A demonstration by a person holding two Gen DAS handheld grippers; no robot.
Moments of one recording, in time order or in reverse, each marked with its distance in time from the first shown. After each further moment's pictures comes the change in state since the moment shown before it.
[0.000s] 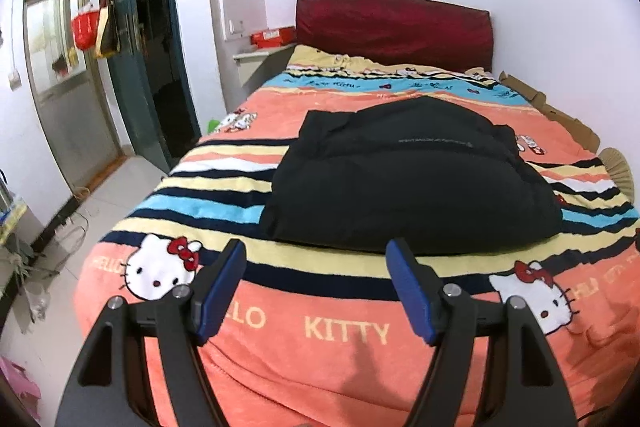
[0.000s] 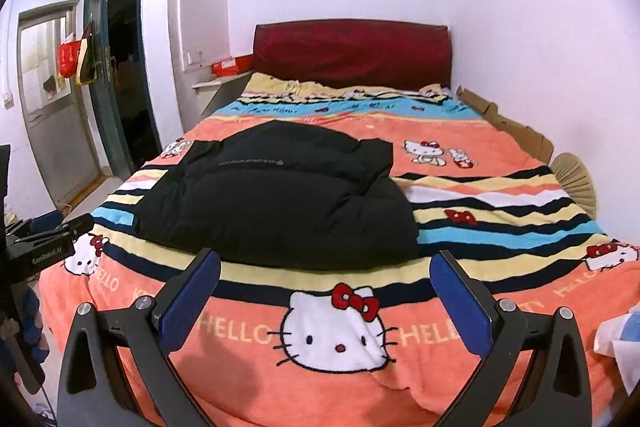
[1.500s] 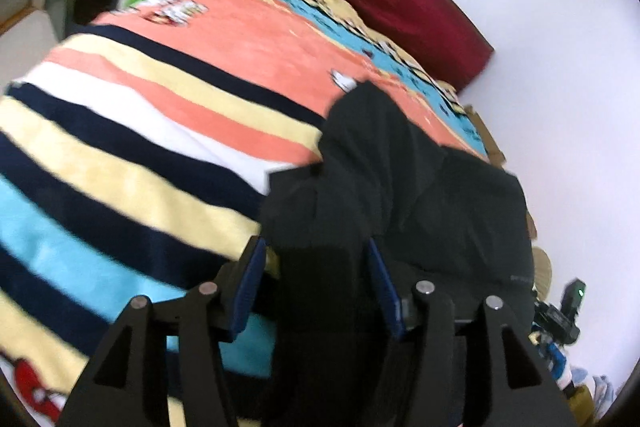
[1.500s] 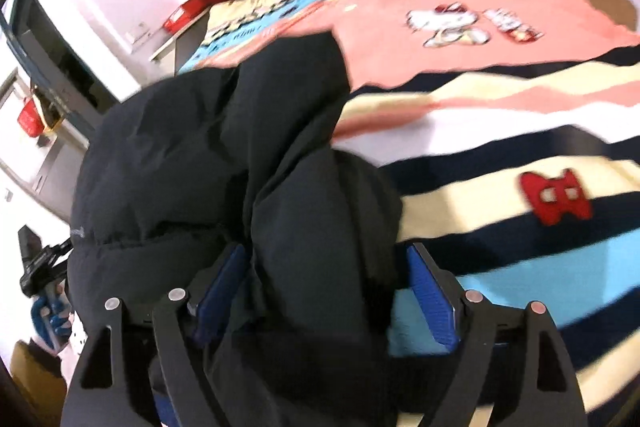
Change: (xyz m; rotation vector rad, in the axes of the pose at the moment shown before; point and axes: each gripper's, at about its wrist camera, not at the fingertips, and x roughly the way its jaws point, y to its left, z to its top) left arm 0.331 0.148 0.080 -0.413 0.292 -0.481; right arm 0.316 -0.144 0.041 0.316 0.404 0.201
